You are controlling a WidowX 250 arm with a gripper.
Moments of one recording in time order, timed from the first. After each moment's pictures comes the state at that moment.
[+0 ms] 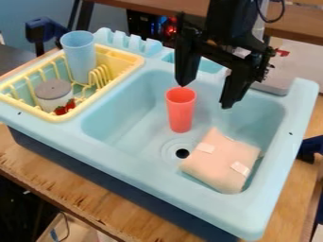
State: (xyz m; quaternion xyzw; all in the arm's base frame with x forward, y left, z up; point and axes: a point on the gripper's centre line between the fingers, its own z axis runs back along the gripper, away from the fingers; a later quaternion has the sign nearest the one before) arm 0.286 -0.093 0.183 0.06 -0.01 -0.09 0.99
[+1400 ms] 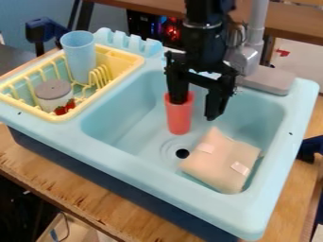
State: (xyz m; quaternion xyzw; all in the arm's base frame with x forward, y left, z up) arm 0.333 -0.059 0.125 -0.02 0.01 -0.09 1.00
